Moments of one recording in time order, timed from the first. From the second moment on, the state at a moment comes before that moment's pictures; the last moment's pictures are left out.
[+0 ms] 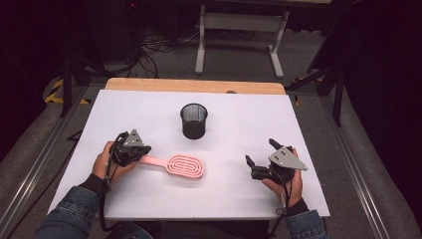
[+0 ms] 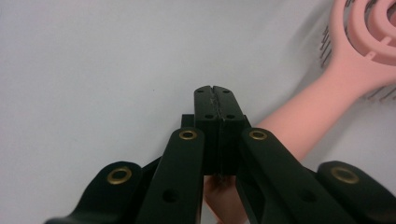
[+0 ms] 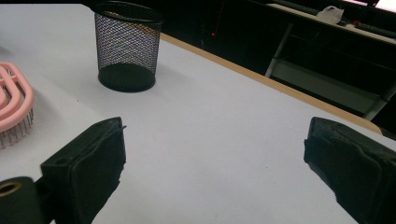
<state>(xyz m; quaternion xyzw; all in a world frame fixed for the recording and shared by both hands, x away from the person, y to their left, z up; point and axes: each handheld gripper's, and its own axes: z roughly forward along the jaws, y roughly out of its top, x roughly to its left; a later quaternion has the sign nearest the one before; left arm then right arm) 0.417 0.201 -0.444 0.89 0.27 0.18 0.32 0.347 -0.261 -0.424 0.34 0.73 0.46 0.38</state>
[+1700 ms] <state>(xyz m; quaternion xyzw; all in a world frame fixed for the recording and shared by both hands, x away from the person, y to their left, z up) 0.363 0.200 -0.448 0.92 0.23 0.13 0.29 0.348 -0.261 -0.426 0.34 0.74 0.45 0.37</state>
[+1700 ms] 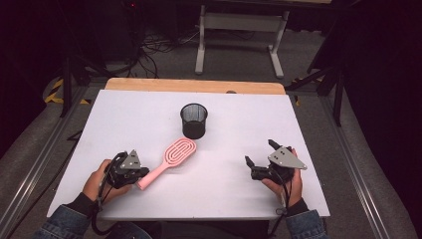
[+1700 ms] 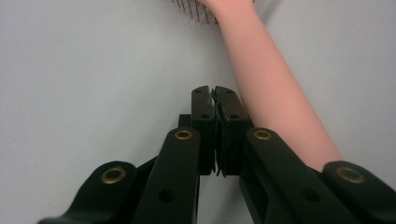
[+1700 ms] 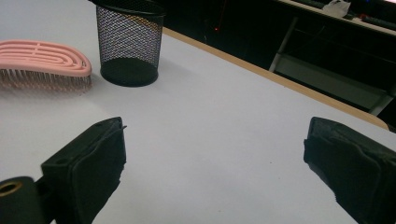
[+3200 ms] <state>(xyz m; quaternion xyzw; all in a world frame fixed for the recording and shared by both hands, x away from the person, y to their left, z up) 0.381 0.186 -0.417 0.88 0.31 0.16 0.33 0.350 -0.260 -0.429 0.35 0.74 0.44 0.37</state>
